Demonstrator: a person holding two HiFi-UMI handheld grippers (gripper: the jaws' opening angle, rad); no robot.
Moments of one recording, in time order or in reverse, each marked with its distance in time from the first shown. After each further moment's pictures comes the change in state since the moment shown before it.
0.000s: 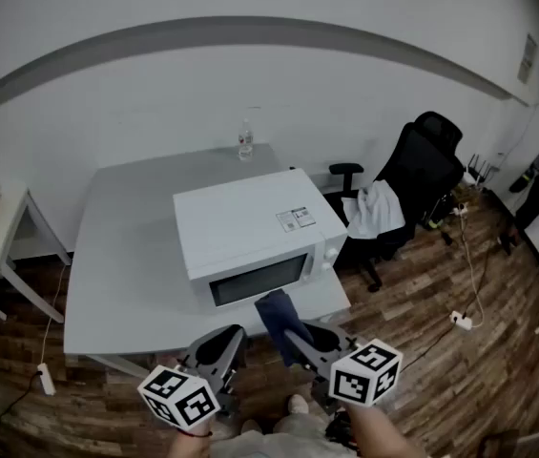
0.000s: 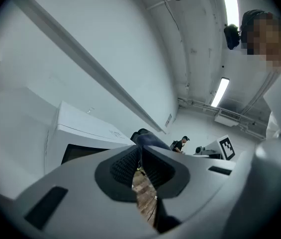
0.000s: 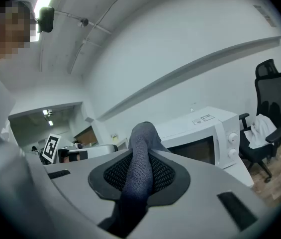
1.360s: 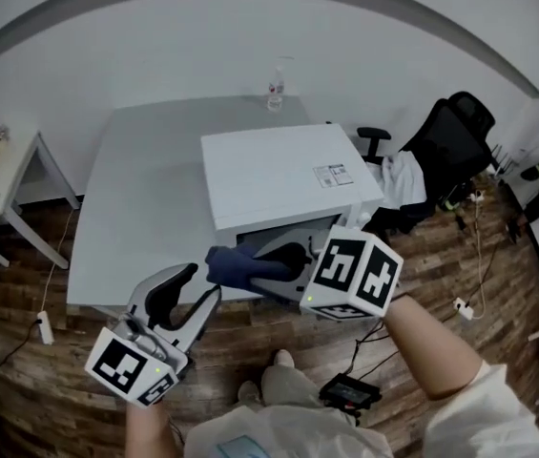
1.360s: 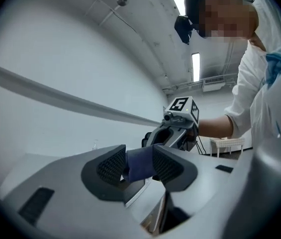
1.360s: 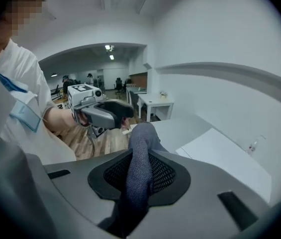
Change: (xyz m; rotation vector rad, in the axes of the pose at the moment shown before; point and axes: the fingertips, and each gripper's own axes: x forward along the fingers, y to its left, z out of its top) left arm -0.070 0.017 0.082 0.495 -0.088 0.043; right arm 0.095 0.089 0.017 -0.724 0.563 0.496
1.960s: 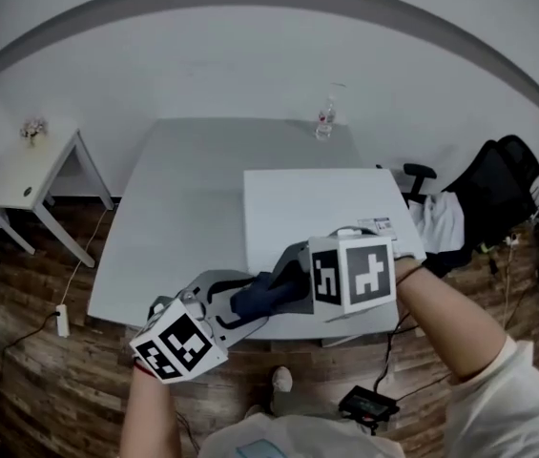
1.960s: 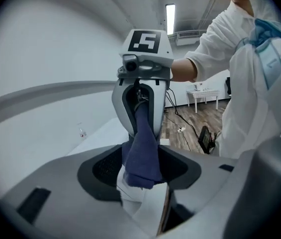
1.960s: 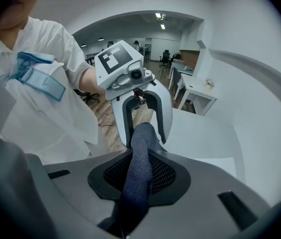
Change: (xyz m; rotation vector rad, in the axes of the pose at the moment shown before) left arm 0.078 0.040 -0.066 0.342 0.495 -0.257; right arm 0.037 -0.049 0.008 -0.454 0.319 0.364
